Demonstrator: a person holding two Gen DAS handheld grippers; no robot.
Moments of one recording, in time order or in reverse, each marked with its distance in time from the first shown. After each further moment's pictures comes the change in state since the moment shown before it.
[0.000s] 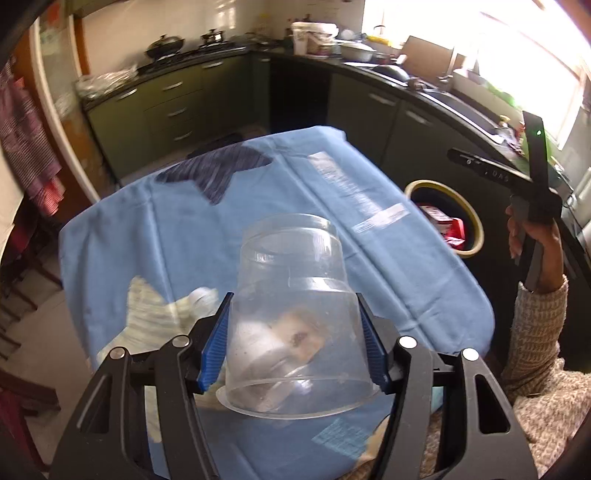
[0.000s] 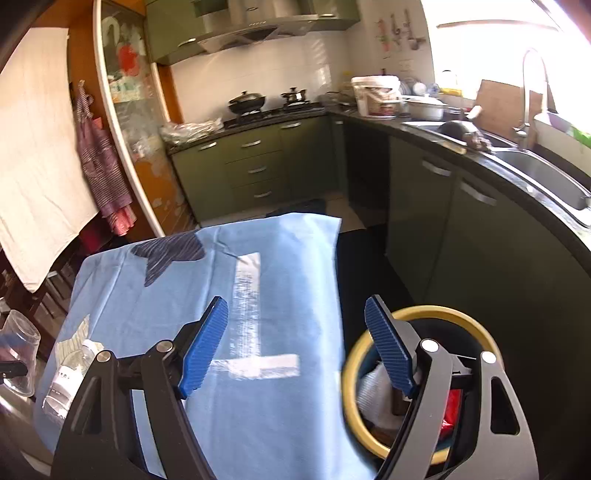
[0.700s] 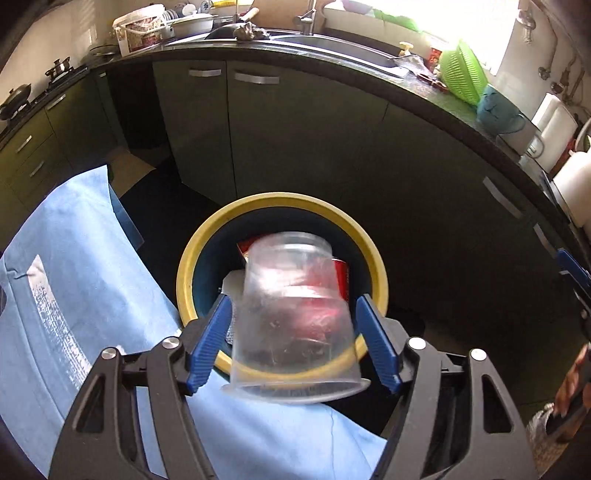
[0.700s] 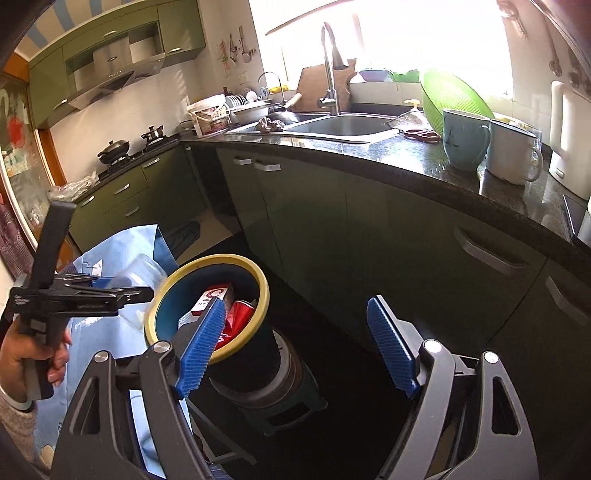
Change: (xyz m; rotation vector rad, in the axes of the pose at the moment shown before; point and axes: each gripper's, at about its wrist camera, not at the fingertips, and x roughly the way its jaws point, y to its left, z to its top) left arm 0.236 -0.290 0.125 0.261 0.101 -0.251; right arm -0.164 -0.204 -0.120 0.289 -0.049 -0.342
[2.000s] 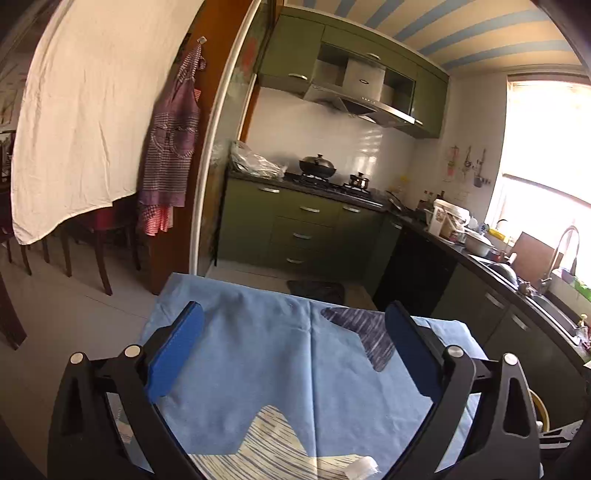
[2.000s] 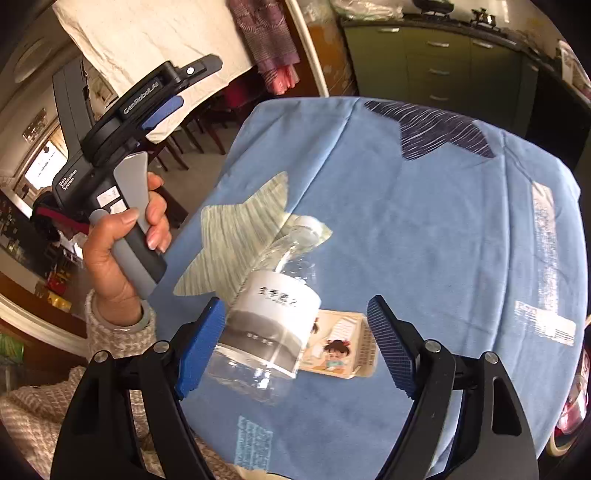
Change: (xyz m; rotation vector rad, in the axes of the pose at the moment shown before) left arm -0.336 0.357 -0.299 -0.690 -0.759 0.666; right arm 0.025 0.549 -0.123 -0.762 0.662 0.825
